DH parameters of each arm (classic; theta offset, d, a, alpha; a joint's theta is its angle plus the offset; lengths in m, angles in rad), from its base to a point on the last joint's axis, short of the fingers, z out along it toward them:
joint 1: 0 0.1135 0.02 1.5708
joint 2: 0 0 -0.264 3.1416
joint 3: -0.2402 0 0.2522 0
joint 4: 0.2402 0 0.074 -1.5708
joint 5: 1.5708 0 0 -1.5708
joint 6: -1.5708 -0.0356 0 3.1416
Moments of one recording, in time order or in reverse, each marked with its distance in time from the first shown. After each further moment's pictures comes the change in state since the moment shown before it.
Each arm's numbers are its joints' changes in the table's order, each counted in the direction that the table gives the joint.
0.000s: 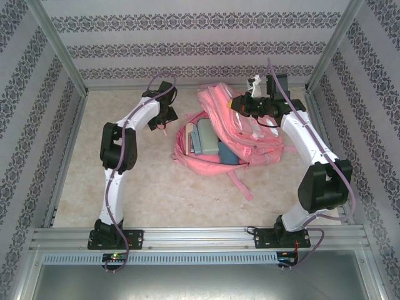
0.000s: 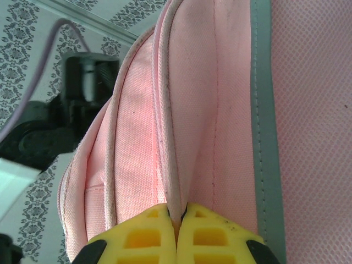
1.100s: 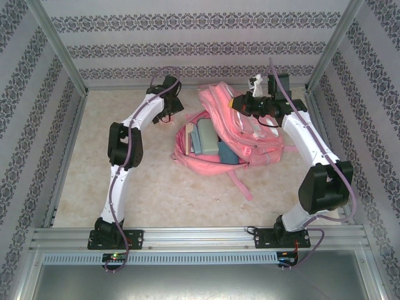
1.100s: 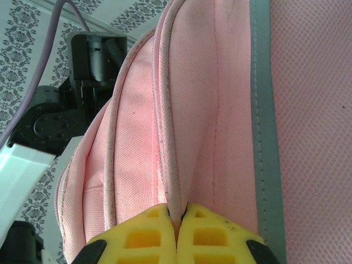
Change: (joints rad) left arm 0.002 -0.201 -0.295 0.019 -0.066 0.058; right arm -0.004 0.010 0.000 0.000 0.007 0.003
